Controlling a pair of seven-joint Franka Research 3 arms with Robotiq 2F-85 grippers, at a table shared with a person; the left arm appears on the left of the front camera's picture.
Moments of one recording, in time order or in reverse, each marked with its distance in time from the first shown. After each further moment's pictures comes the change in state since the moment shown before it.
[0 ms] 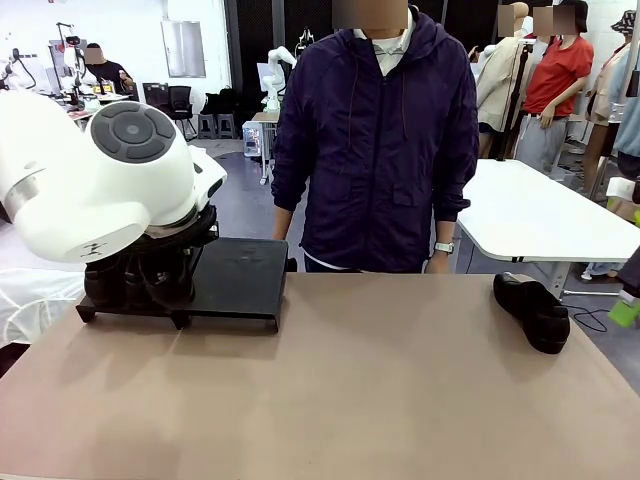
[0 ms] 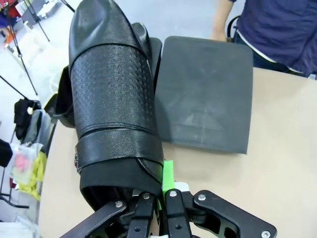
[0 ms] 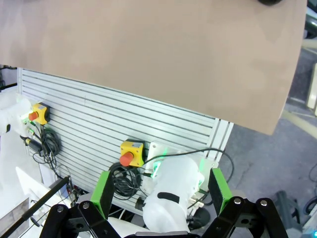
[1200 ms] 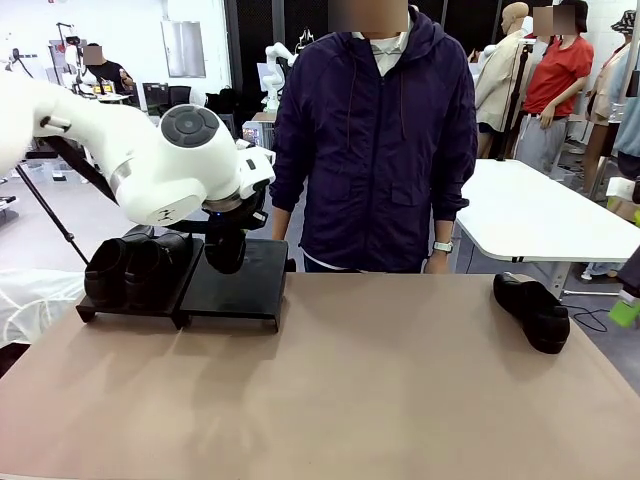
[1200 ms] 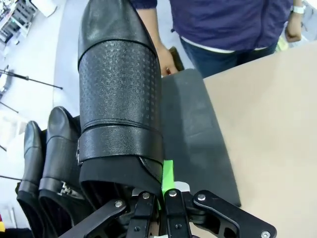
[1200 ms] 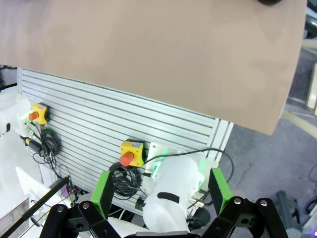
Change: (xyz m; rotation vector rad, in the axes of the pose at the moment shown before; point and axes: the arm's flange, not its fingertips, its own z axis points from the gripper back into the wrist) left arm 0.079 -0.072 -0.125 -0.191 0.003 -0.428; right arm 0.000 0.000 0.000 0.000 0.000 0.000
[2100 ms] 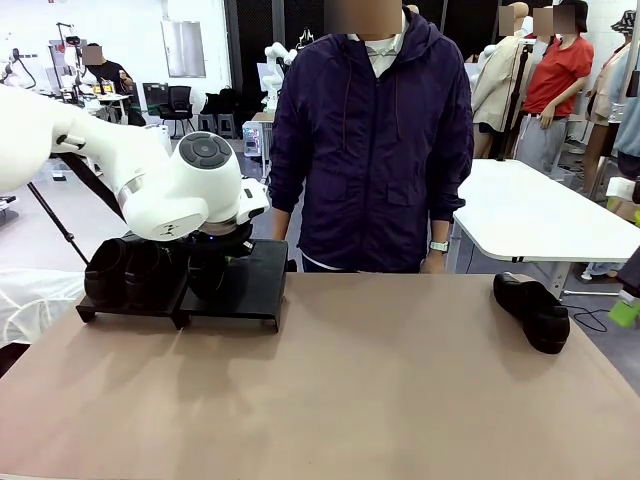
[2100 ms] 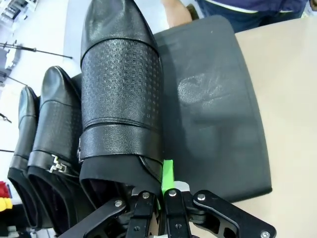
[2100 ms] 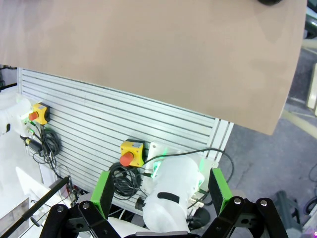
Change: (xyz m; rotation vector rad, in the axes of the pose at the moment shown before) left arm -0.033 0.006 -0.039 0.082 0.156 -0.014; right arm 0.000 0.000 0.000 0.000 0.000 0.000
